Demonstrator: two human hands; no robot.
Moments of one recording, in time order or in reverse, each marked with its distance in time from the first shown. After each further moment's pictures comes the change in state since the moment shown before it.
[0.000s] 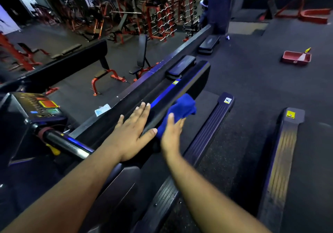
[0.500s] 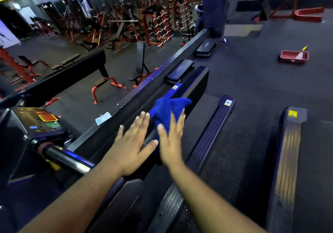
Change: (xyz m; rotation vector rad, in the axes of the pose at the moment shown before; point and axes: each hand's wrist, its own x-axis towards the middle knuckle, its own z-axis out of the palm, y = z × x) left_hand -0.006 0.002 -0.001 -0.009 0.020 -0.001; right_hand 0.000 0.002 -0.008 -0.356 -0.106 -0.387
